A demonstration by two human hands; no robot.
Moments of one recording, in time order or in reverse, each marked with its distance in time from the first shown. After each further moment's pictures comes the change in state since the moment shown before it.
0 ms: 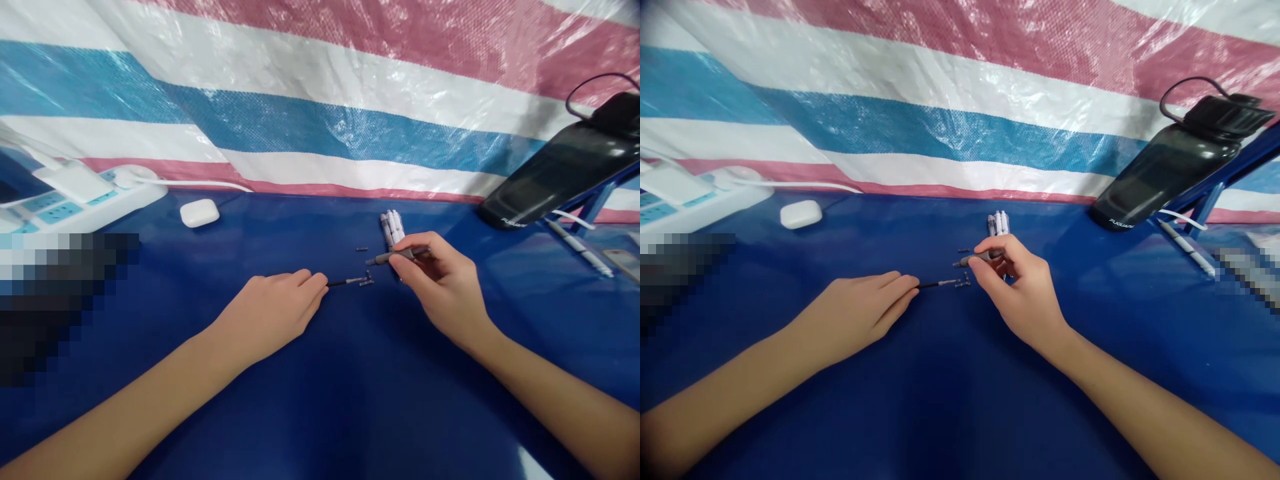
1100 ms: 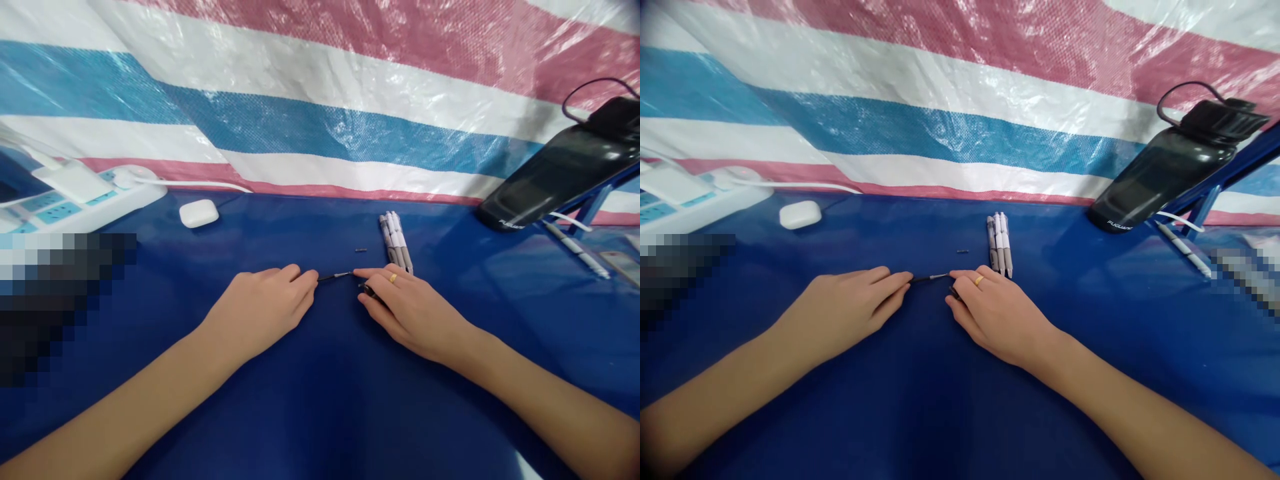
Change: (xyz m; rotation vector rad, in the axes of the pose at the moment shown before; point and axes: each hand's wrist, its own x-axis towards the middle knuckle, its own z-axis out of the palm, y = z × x) left_hand -0.002 -0.004 -0.002 0.175 0.154 -0.023; right_hand -0.005 -0.001 0.009 -0.554 -0.503 -0.408
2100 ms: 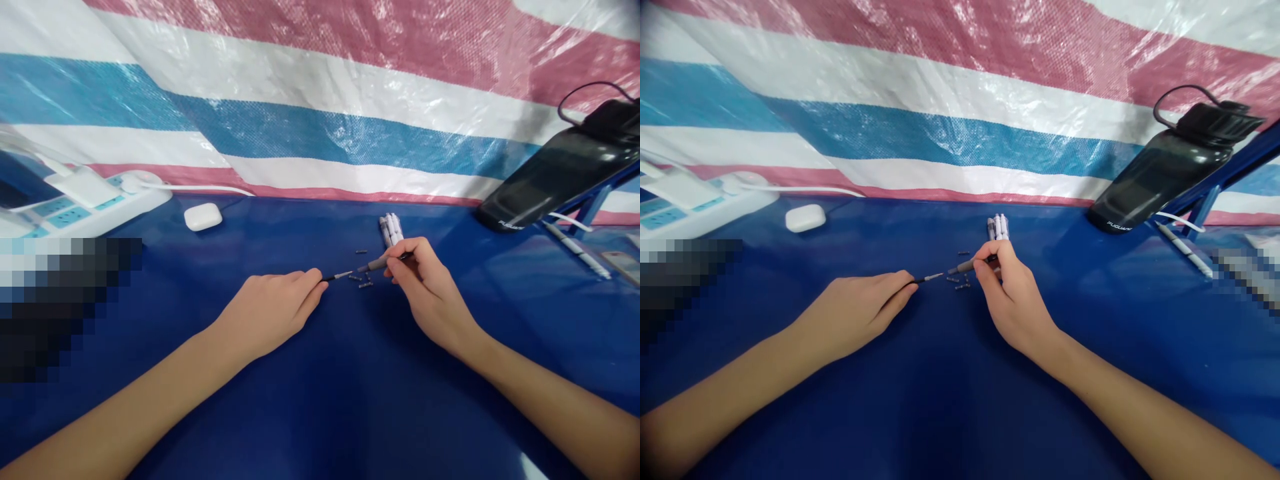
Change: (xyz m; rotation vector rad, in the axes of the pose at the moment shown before) left_hand 0.006 0.003 -0.004 -0.259 -0.245 -0.126; right_hand -0.001 0.007 0.001 0.673 0.389 0.484
